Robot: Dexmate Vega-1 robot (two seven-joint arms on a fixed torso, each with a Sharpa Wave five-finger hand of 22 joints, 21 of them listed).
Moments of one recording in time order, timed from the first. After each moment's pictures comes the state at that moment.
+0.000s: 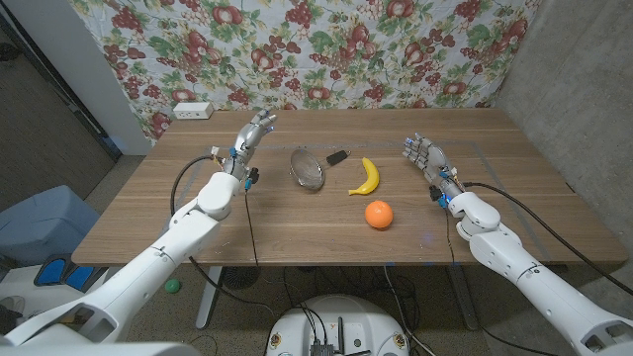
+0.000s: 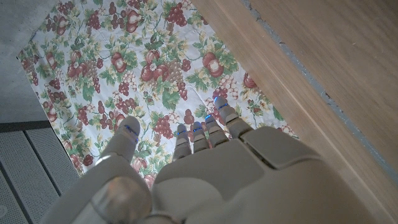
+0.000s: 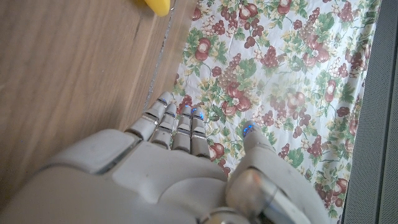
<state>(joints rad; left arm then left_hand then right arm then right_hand) 0.89 0.62 0.41 -1.55 -0.25 -0.26 0.26 0.14 0.07 0.65 -0.15 0.18 0.07 -0.07 0.19 0.17 0.01 -0.02 0.22 0.18 0.04 -0.01 0.21 0.17 0.12 0.03 0.37 0.17 -0.96 -0.57 -0.35 -1.40 0.65 0.33 0.04 0.34 0.15 0.39 -0.08 0.18 0.35 0.07 0.20 0.18 0.31 0.05 0.22 0.19 0.15 0.02 0.32 0.28 0.30 0.03 0.24 0.17</state>
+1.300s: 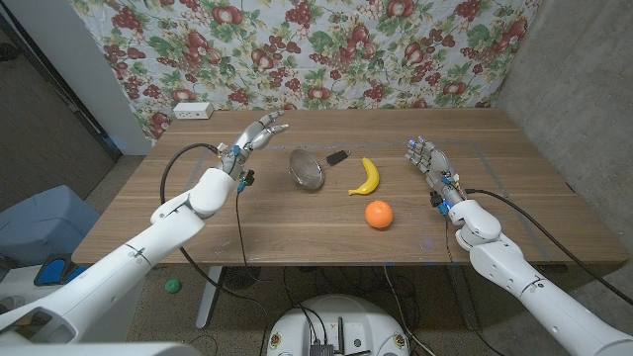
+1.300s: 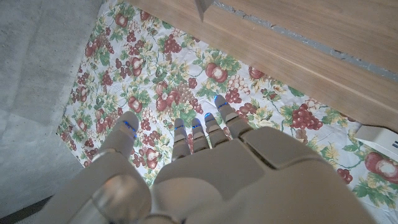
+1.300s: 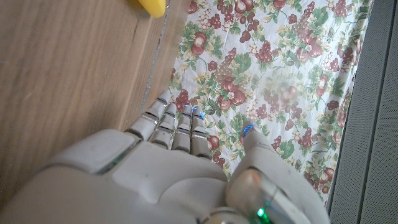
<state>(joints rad) 0.94 0.78 0.41 -1.75 0.01 -0.11 0.26 0.18 0.08 0.66 -0.17 0.18 0.17 -0.07 0.21 0.17 0.06 -0.05 0.22 0.18 0.06 -0.02 0.19 0.17 0.13 0.03 0.35 0.17 -1.05 -0.57 -0.33 -1.48 0.63 0.37 -0.03 0.34 0.16 0.40 -0.08 0.19 0.36 0.07 0.20 0.18 0.32 0.04 0.22 0.20 0.14 0.02 0.32 0.29 0.31 0.03 0.24 0.17</state>
